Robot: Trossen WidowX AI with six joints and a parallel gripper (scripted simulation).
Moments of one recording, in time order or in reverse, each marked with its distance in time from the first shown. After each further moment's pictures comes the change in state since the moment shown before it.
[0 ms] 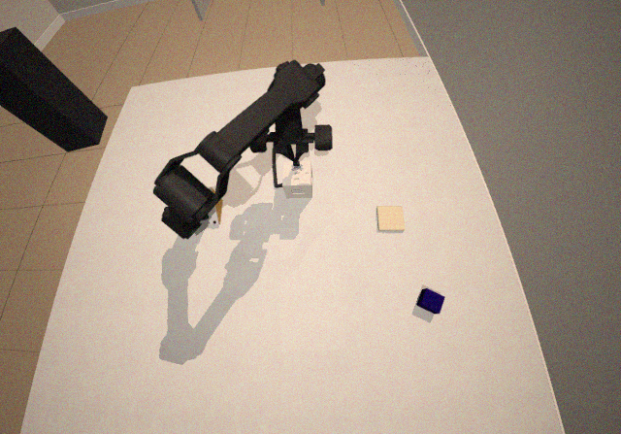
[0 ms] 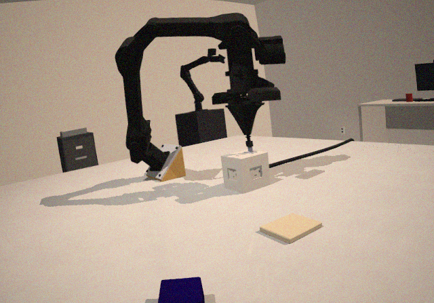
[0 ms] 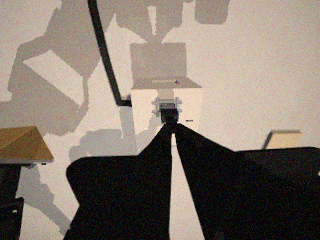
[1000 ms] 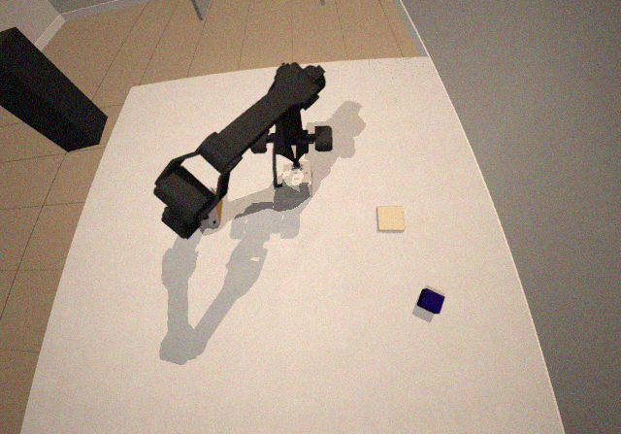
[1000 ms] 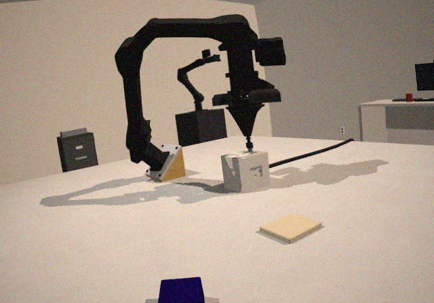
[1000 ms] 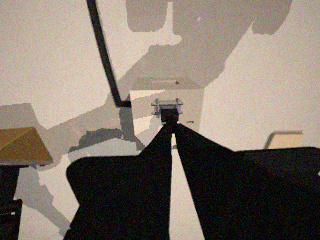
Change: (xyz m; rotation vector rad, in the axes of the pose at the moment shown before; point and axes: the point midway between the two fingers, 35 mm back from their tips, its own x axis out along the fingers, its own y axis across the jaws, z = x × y) arm 0.004 0.000 0.000 0.000 0.000 0.000
